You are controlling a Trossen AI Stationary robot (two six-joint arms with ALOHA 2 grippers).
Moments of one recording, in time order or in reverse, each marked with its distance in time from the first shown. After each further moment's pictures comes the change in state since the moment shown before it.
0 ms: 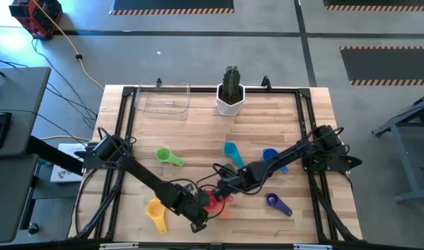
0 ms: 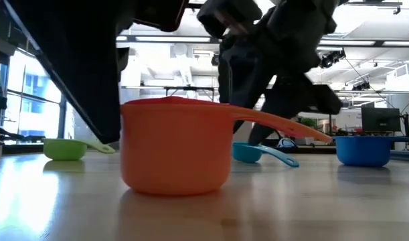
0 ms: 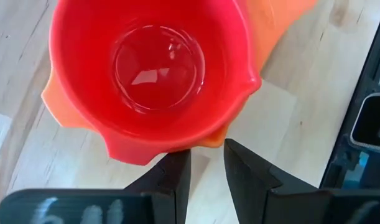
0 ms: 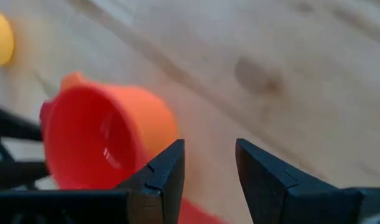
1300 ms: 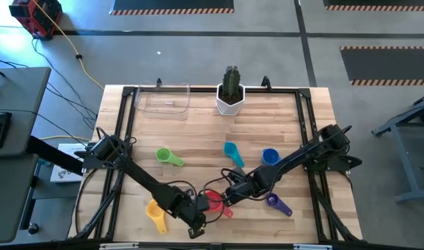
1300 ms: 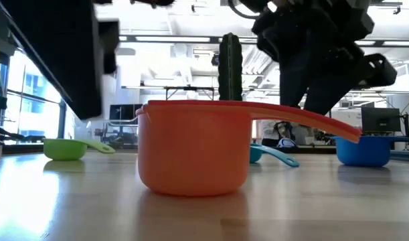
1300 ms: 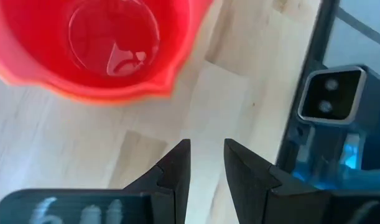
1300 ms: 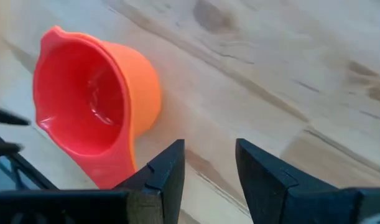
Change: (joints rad) left arm -0.031 -0.026 0.002 0.044 0.042 0.023; right arm 0.079 -0.087 0.010 -0.212 0.004 0.120
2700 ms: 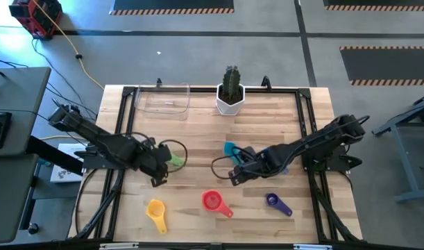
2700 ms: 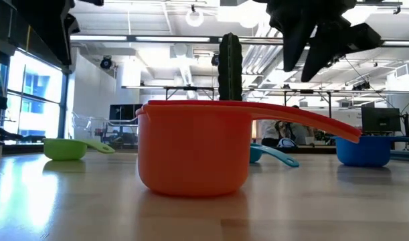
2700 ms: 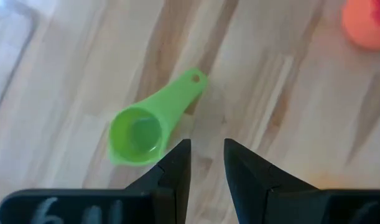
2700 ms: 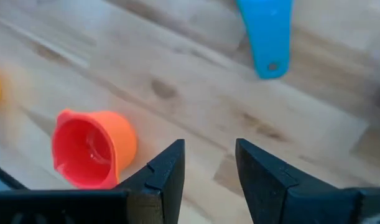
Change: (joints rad) left arm 0.175 -0.719 -0.368 -0.589 -0.220 0.180; right arm -0.116 -0.213 0.000 -0.255 0.062 -0.021
